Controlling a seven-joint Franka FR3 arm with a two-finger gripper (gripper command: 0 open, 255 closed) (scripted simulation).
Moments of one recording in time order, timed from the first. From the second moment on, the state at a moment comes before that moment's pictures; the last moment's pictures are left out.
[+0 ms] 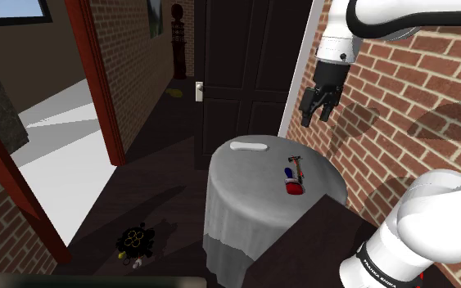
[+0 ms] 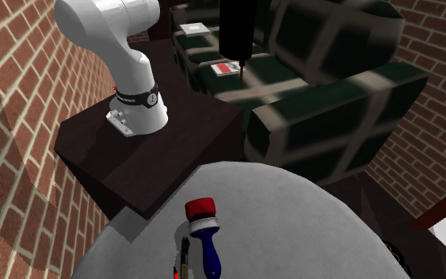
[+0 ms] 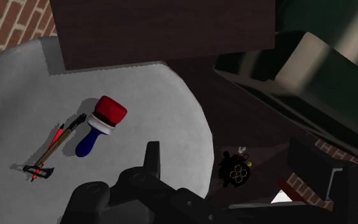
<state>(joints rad) -0.01 -0.76 -0.03 -2.43 0.03 1.63 0.06</state>
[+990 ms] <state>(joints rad) -0.10 -0.50 -0.14 -2.61 -0.04 2.09 0.04</state>
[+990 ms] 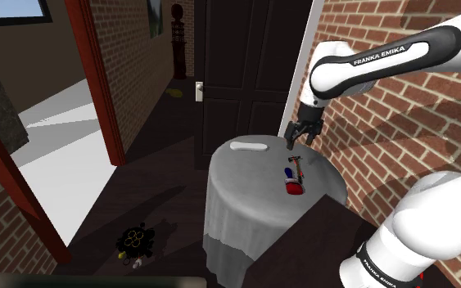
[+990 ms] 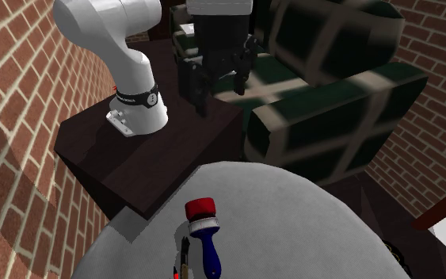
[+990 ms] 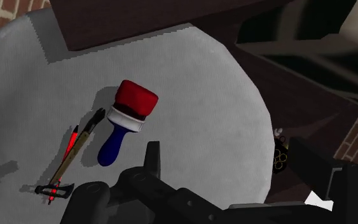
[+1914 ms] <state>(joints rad) -0.16 0.02 -0.27 -2.56 0.05 2.56 -0.07</state>
